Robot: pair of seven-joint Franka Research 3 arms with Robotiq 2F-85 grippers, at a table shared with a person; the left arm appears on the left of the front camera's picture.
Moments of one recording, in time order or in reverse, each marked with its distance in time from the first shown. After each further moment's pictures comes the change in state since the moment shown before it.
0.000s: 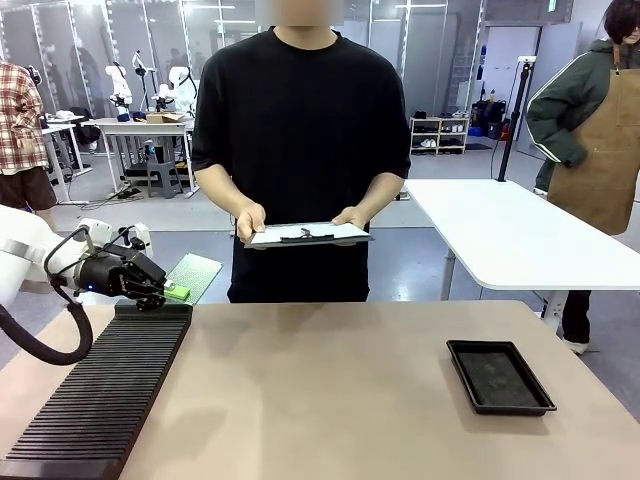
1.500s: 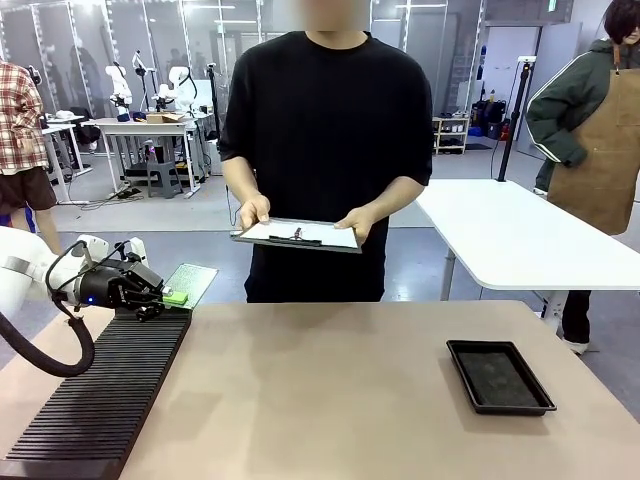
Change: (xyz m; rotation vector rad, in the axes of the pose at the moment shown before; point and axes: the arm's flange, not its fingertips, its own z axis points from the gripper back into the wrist) left arm -0.002 0.029 0.006 -0.052 -0.043 0.038; right arm 0.000 0.000 0.000 0.000 0.000 0.002
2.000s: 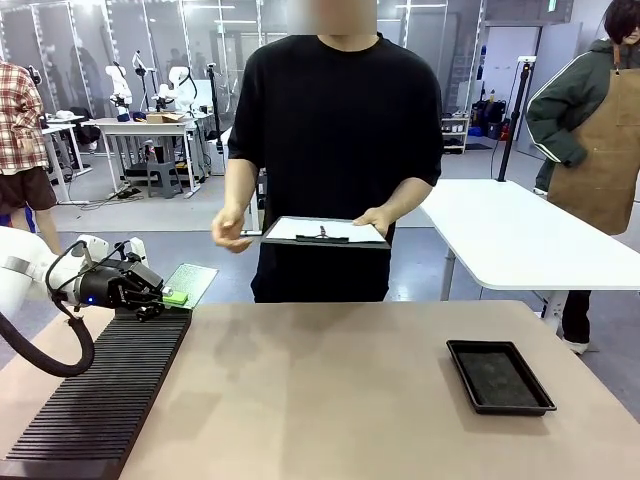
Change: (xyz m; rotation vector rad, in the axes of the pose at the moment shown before) left arm 0.000 0.000 0.000 0.000 0.000 0.000; right arm 0.000 0.000 0.000 0.000 0.000 0.000
